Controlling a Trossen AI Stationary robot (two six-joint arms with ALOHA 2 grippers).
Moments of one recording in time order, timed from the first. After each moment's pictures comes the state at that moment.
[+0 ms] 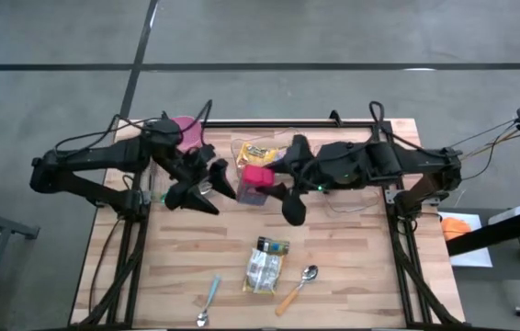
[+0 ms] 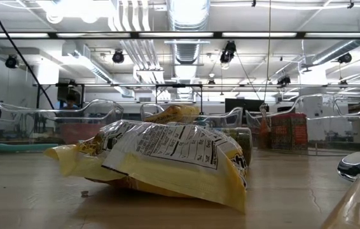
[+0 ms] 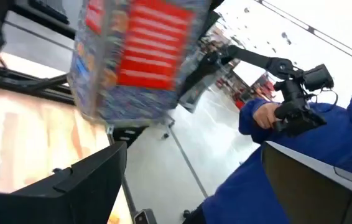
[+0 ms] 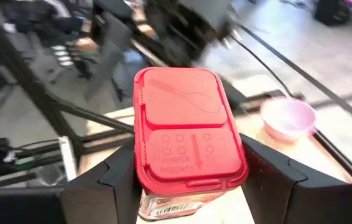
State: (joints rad) left arm 0.09 1.16 1.18 -0.17 0.76 -0.56; right arm 0.23 1.67 2.05 -0.75 0.31 0.33
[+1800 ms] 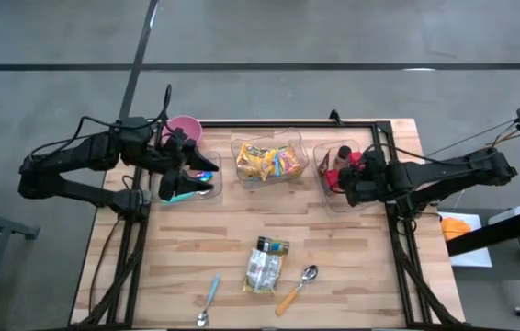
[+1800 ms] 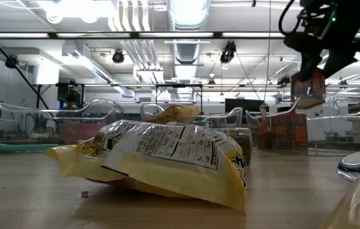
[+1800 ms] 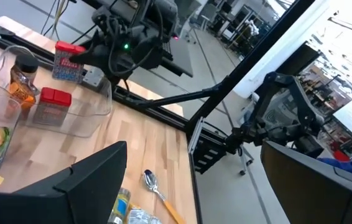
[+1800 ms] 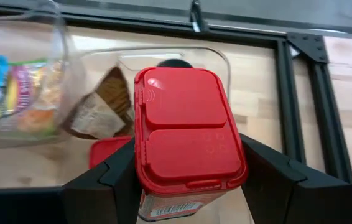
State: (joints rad) left arm 0.11 0.97 1.18 -0.46 0.34 -0.52; right arm 0.14 1.07 0.86 -1.31 0.81 1.56
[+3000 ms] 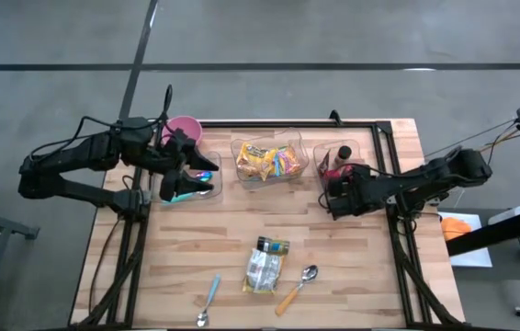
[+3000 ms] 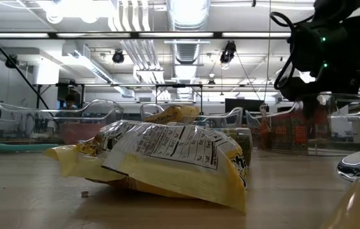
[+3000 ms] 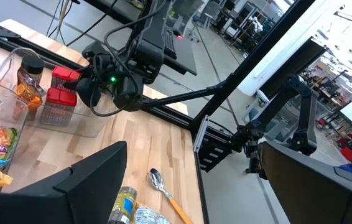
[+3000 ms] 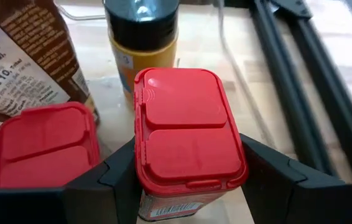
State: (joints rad) left arm 0.11 0.97 1.18 -0.47 0.33 -0.49; right arm 0.14 1.38 0.69 -1.14 0.82 1.83
